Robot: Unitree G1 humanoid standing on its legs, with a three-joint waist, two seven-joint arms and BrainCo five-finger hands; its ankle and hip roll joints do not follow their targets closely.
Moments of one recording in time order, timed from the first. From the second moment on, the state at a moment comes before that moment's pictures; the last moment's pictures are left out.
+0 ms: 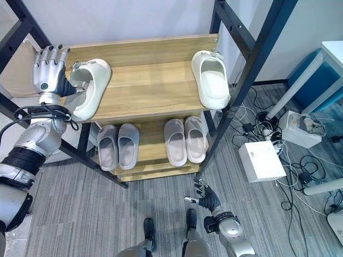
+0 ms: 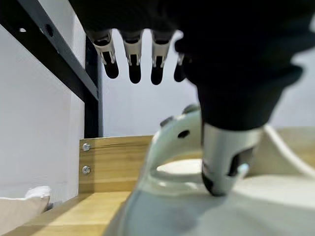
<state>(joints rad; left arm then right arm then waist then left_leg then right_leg) -0.94 0.79 -0.49 0.65 0.66 0.21 0.51 0.05 -0.36 0.33 0.38 0.35 -0.17 0.05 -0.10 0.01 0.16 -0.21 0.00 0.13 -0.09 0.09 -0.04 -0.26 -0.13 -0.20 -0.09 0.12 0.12</state>
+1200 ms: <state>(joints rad) -1.01 0.80 -0.46 0.47 0.65 0.18 0.52 0.07 -0.38 0.30 0.39 0.39 -0.19 0.08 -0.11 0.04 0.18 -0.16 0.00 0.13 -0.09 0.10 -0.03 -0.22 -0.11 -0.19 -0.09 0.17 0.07</state>
